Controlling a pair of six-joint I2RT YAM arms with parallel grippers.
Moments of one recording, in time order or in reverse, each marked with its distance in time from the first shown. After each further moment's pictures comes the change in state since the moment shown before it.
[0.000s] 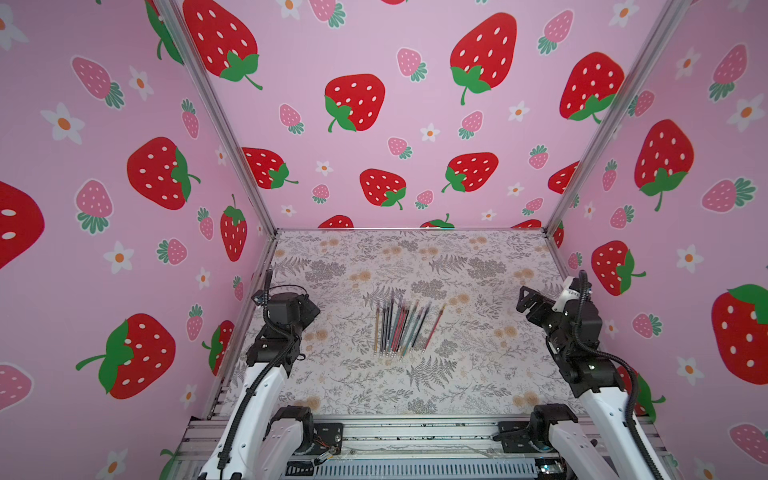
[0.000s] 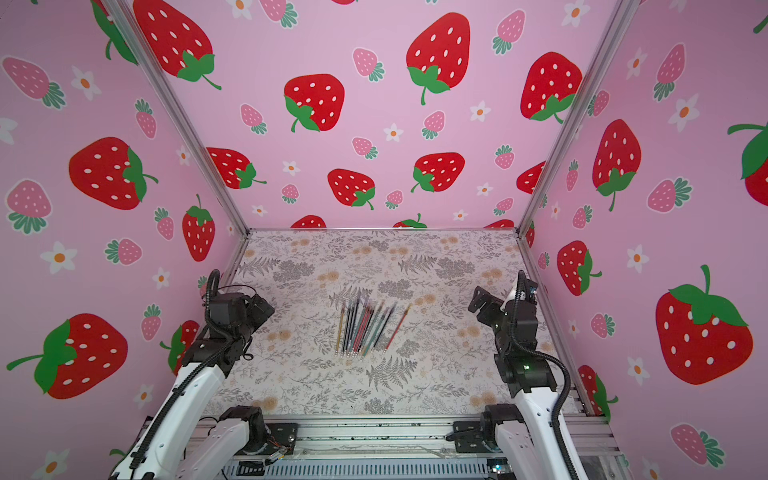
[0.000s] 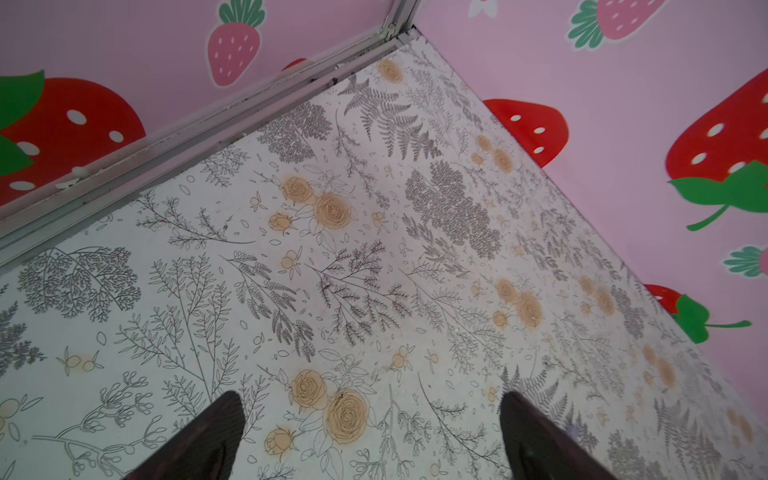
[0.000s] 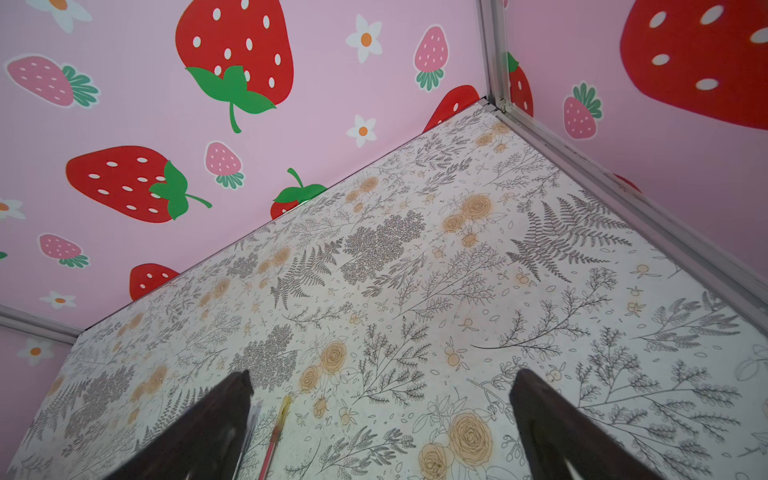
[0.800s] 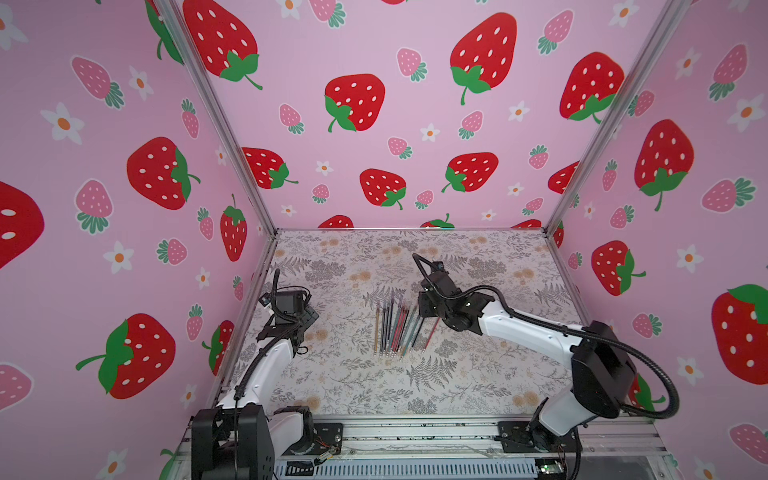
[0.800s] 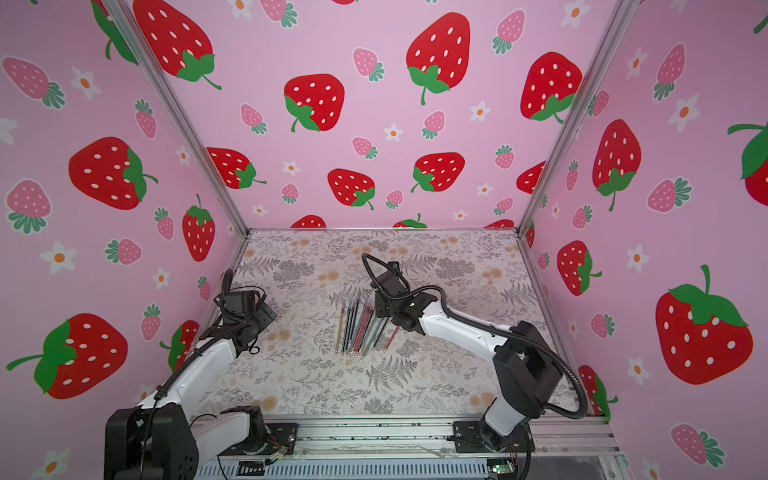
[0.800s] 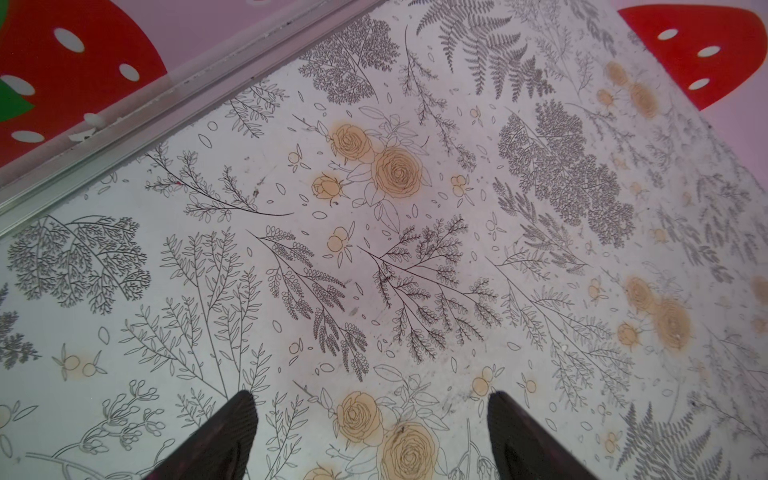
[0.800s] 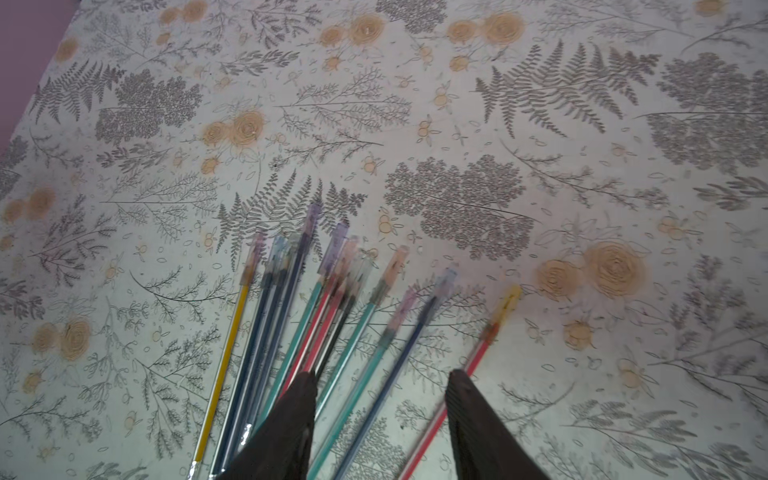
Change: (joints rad) left arm 0.061 0.261 -0.018 0.107 0.000 0.023; right arm 0.796 0.960 0.575 -0.086 0.236 0.100
